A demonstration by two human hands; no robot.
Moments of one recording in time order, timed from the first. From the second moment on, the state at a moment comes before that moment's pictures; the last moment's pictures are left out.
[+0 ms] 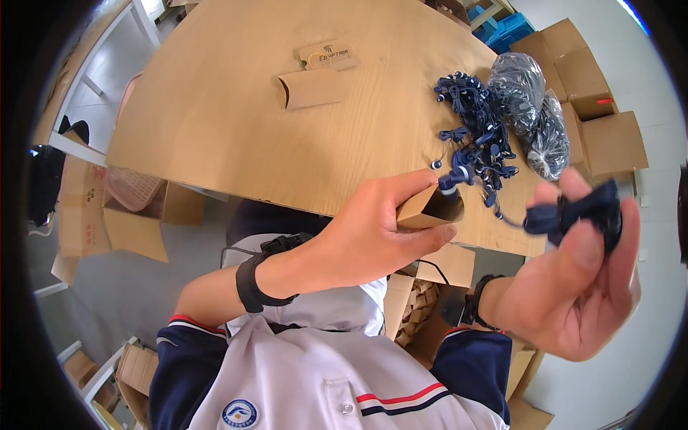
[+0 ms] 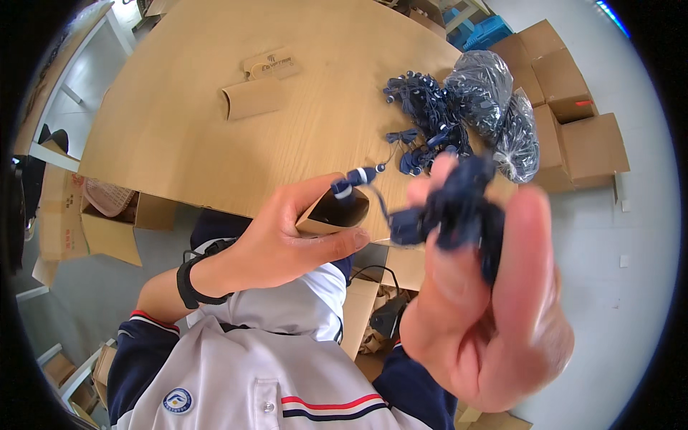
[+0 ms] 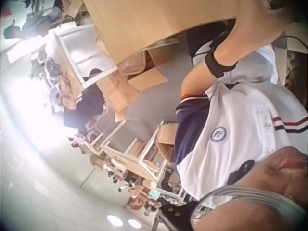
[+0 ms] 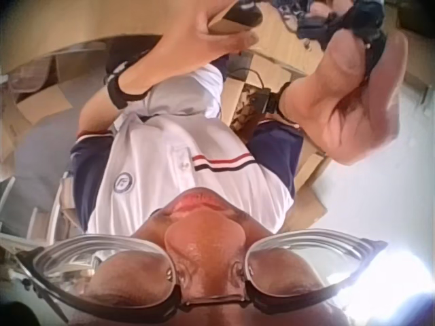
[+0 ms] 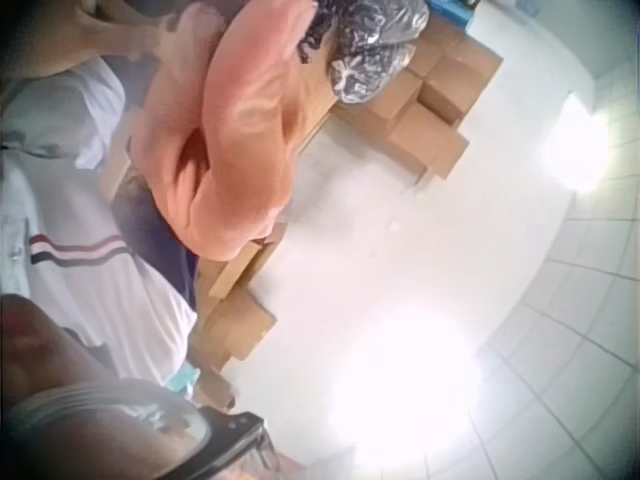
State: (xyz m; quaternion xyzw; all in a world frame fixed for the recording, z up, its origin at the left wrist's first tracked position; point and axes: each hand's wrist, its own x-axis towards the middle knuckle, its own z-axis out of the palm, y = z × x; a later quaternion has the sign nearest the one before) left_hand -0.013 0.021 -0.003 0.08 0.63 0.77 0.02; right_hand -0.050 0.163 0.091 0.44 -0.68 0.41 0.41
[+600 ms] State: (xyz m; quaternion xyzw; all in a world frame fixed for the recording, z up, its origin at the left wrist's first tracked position) left_hand -0.006 0.009 0.002 0.13 0.49 0.86 0.07; right_hand -0.076 0.176 0.049 0.51 -0.66 0.54 0.05
